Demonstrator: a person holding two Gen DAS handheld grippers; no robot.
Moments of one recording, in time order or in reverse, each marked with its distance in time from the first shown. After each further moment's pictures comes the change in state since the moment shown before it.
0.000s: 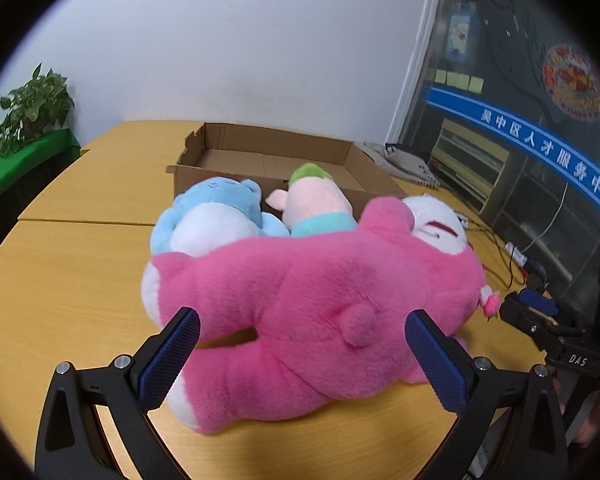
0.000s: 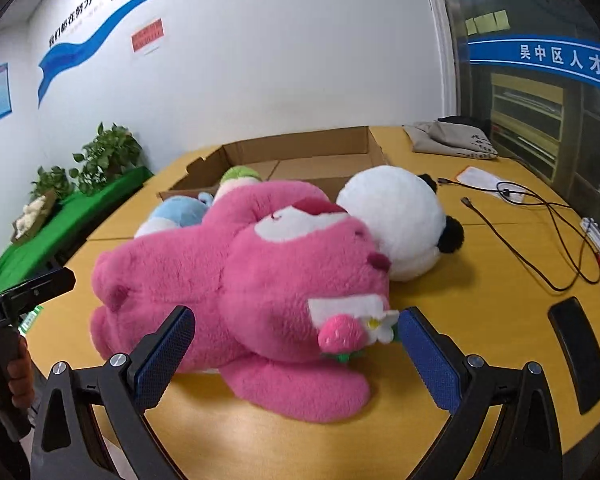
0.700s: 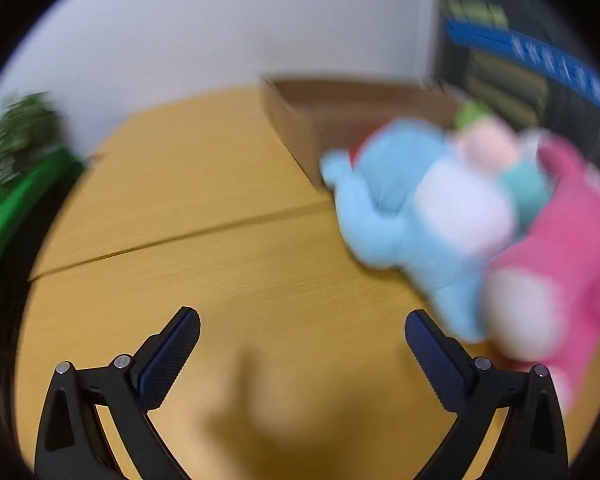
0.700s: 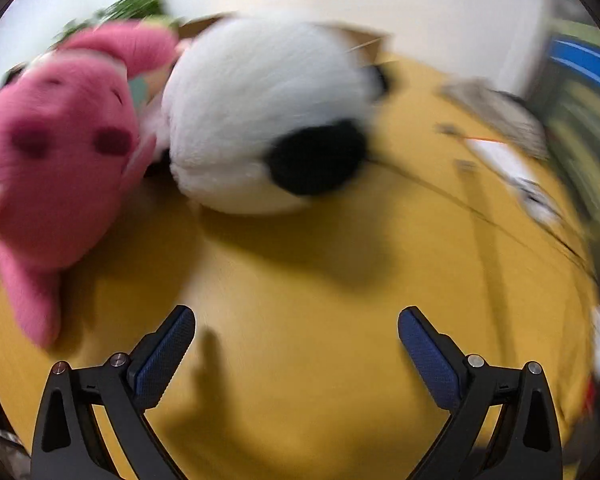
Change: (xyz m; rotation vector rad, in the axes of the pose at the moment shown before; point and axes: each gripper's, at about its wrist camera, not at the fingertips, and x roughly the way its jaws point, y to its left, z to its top) left arm 0.076 0.199 0.021 0.156 0.095 0.093; right arm 0.111 -0.198 0.004 -0.371 0.299 0.002
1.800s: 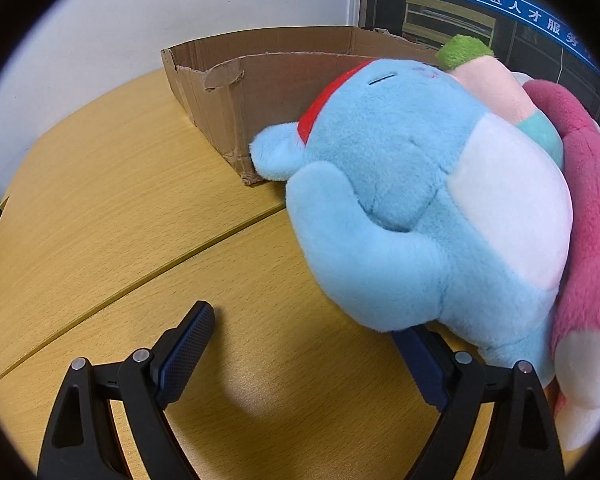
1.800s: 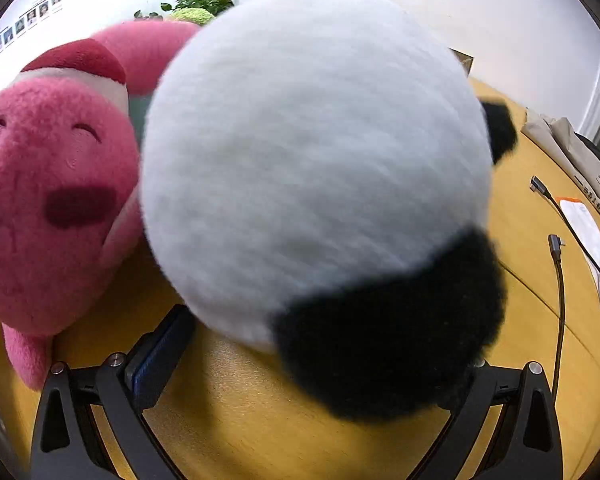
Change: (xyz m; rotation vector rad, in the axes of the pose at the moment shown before) left arm 0.142 -0.003 0.042 0.296 0.192 -0.241; right arm 0.083 0.014 0.048 -0.195 -0.016 0.284
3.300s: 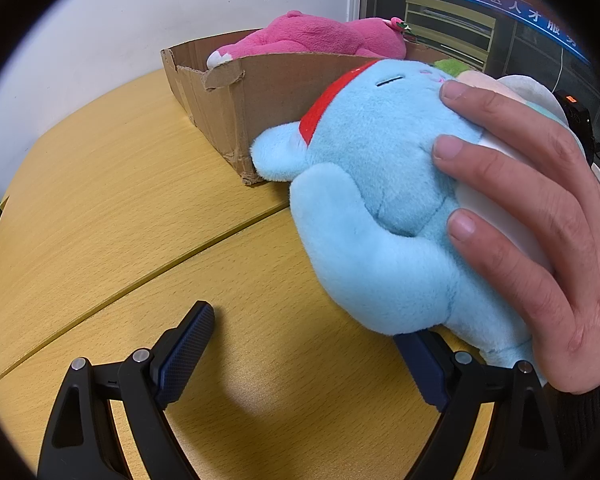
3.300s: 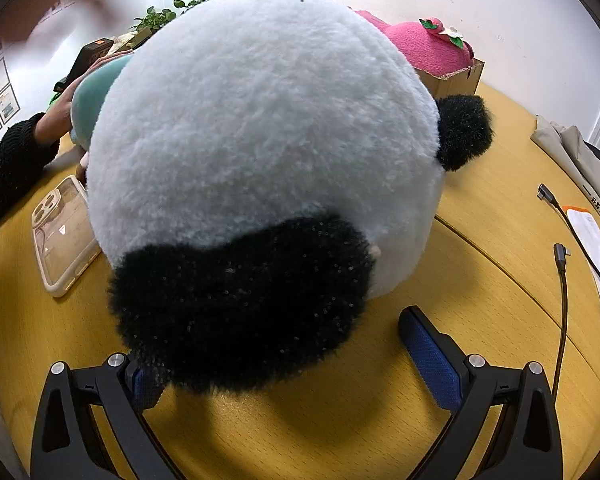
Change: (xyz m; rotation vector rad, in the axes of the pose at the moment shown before) left arm -0.003 0.000 0.002 0.001 -0.002 0.001; right arm 0.001 -0.001 -0.002 -0.045 -0.003 0.034
